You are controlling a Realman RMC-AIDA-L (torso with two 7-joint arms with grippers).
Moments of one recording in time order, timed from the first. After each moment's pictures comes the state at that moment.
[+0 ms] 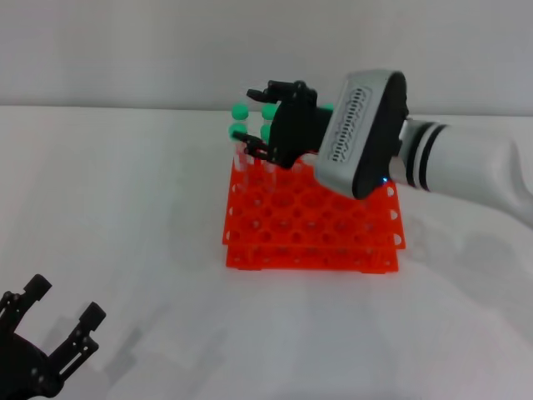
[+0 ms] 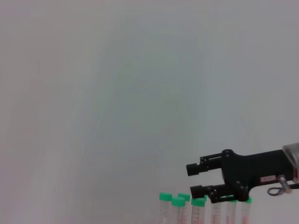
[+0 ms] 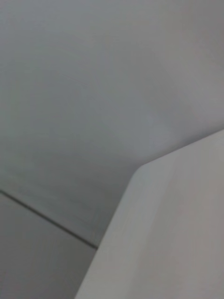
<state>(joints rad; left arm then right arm) -0.11 -2.08 2.84 -0.12 -0.89 1.79 -0.50 0.94 2.03 -2.08 -0.51 -0.32 -0.51 0.32</state>
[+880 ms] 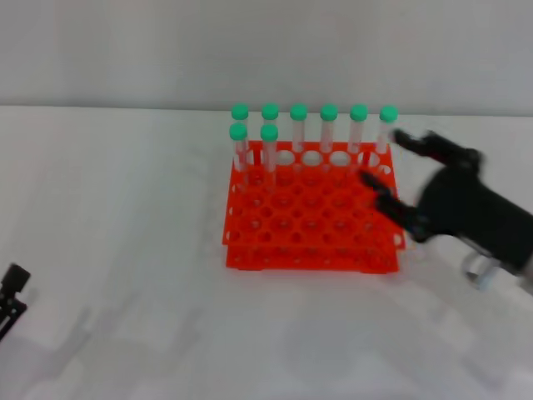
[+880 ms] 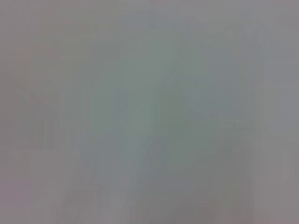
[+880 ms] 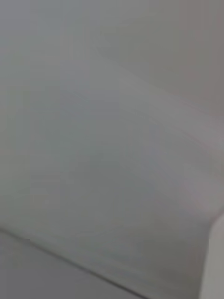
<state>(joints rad) -0.10 -2.08 2.83 -0.15 -1.08 1.85 -0.55 0.13 2.00 -1.86 -1.05 -0.52 -0.85 0.35</state>
